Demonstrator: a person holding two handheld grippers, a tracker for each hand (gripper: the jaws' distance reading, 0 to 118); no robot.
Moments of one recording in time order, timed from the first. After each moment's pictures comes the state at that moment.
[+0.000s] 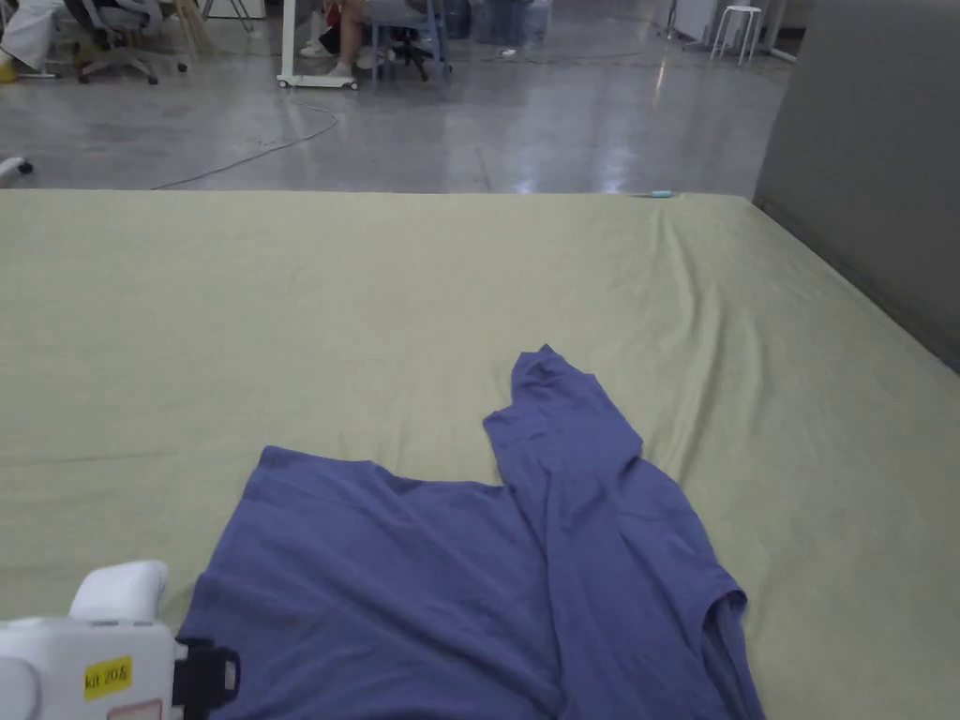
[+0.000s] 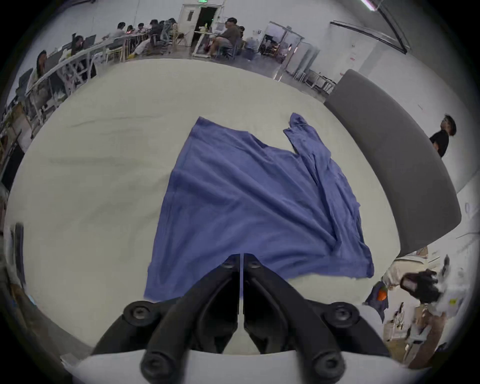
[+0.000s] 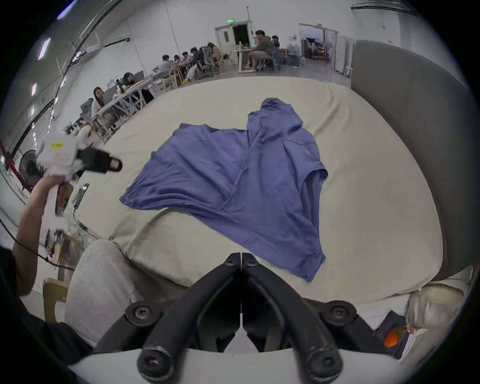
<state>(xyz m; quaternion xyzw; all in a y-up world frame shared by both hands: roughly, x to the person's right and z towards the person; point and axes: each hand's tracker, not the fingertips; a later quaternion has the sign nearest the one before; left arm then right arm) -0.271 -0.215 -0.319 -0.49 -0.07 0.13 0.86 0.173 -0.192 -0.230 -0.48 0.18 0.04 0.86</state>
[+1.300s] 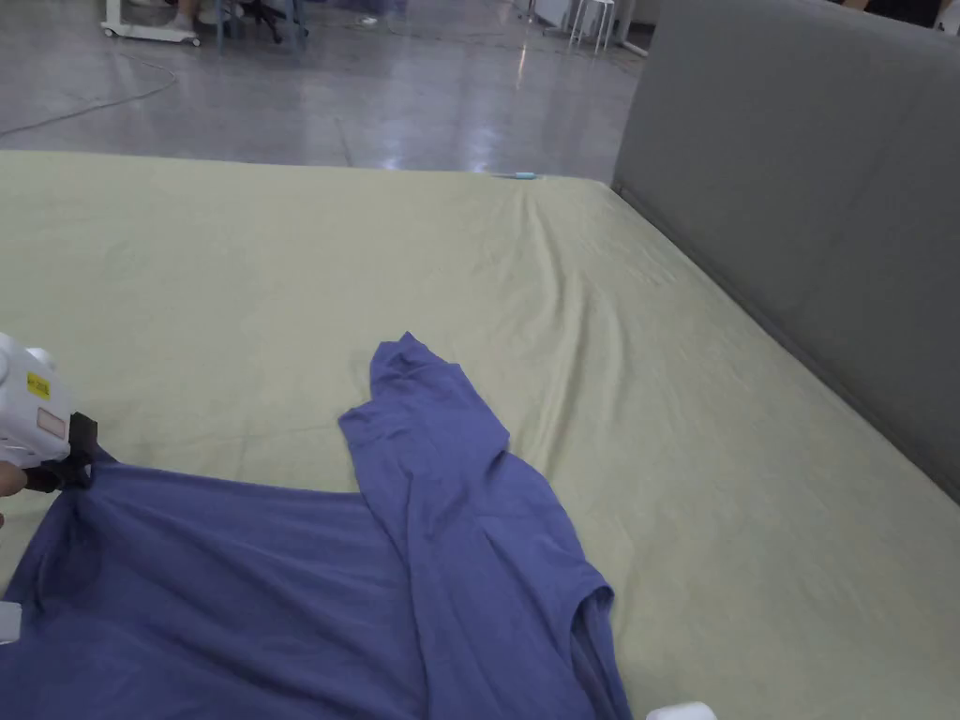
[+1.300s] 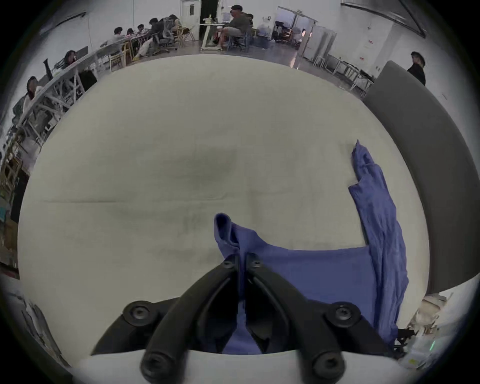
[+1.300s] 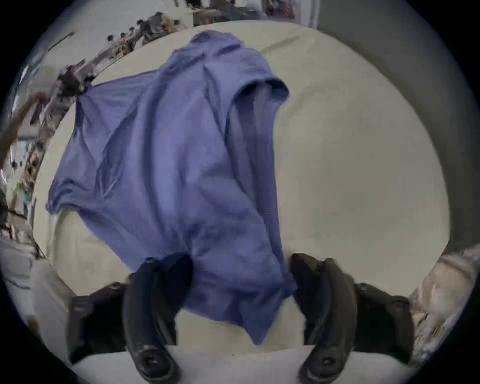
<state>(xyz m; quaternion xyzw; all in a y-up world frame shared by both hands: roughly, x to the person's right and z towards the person) -0.309 -0.240 -0.580 -0.53 -0.01 0.09 0.84 0.200 -0.319 -0.320 -0.57 0.06 0.06 0.82</state>
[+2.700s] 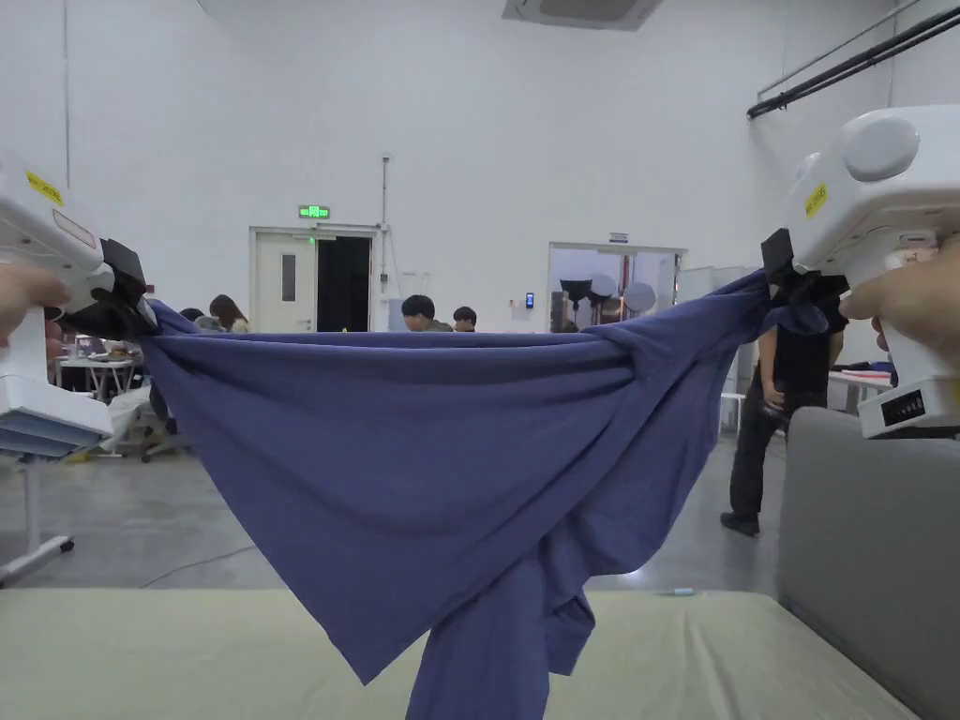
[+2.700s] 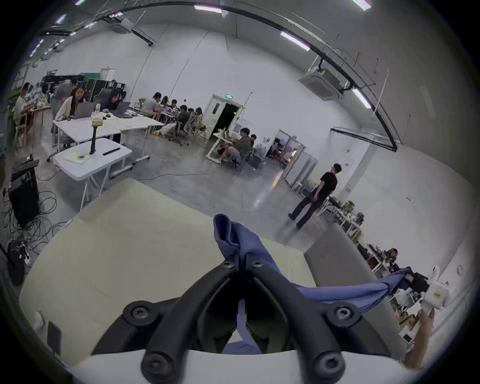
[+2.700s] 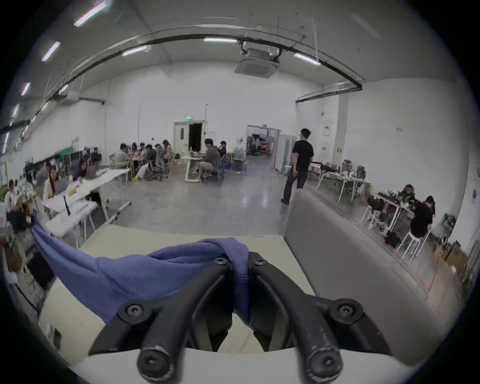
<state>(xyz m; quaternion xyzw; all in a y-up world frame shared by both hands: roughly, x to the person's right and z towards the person) -0.428 0.282 -0.544 -0.20 0.00 0.25 0.95 0.180 0.327 -0.606 -0.18 0.01 0.03 0.98</state>
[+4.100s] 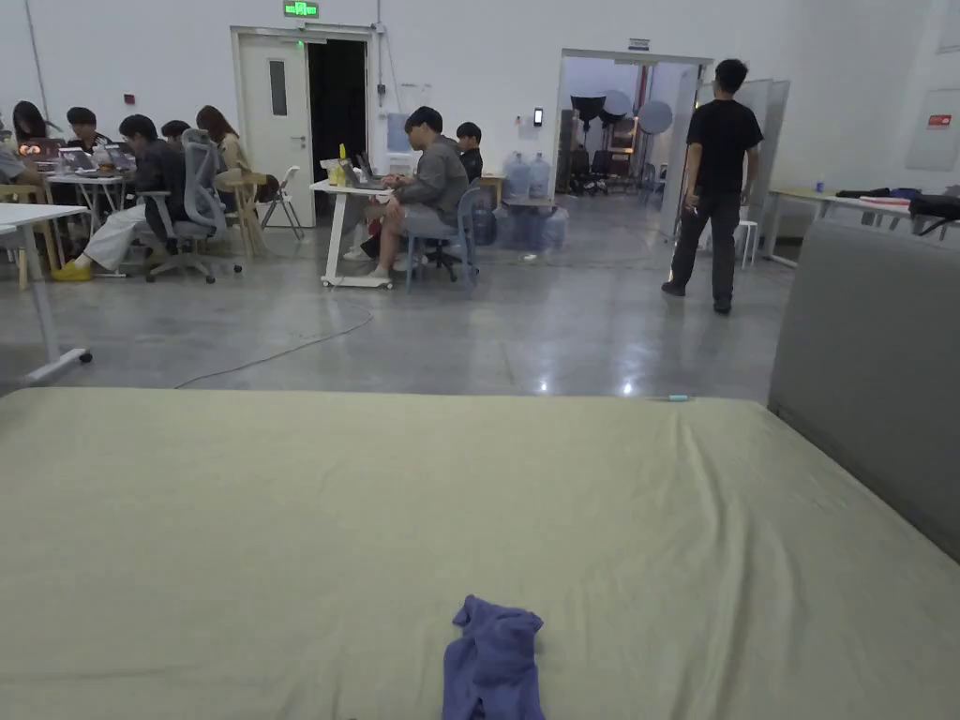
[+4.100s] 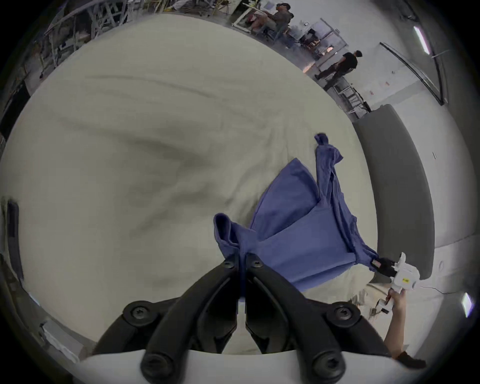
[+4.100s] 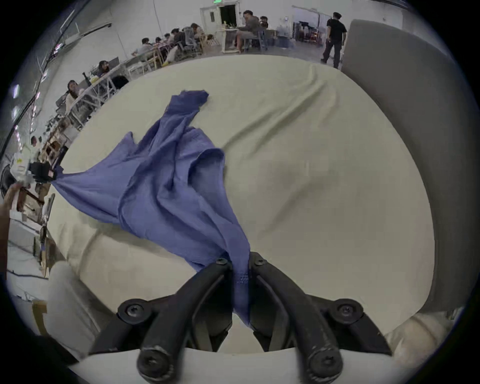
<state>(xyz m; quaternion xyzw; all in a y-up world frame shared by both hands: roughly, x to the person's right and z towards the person) -0.433 -0.210 -0.325 -0.56 -0.05 0.27 0.78 0.244 -0.239 -0.380 -0.54 0.14 0.06 0.83</state>
